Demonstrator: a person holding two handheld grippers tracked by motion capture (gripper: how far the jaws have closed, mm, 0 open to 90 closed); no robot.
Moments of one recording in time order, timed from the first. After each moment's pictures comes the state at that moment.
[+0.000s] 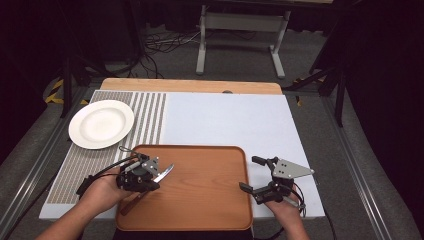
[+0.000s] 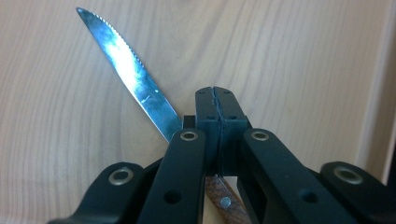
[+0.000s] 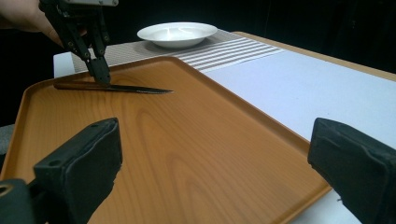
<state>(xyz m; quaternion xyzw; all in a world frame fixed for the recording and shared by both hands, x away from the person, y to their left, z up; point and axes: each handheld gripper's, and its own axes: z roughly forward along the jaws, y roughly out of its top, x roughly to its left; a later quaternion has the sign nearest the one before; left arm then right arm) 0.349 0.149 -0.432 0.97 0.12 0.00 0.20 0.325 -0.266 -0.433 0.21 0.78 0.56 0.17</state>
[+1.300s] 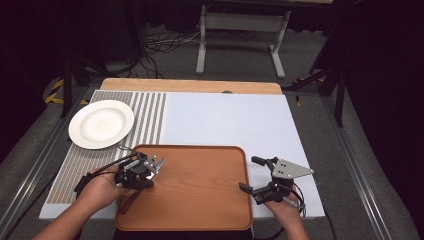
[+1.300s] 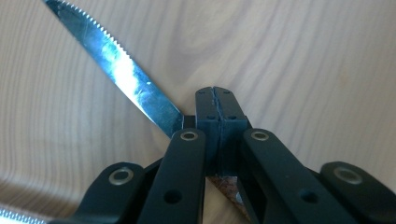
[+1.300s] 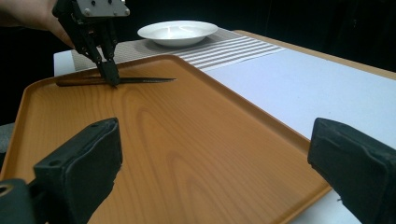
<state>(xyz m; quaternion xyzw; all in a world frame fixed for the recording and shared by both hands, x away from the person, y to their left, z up) 0.361 0.158 -0.441 0.97 0.16 0.02 0.16 0.325 -0.265 -0.434 0.21 0.79 0.56 0.16</state>
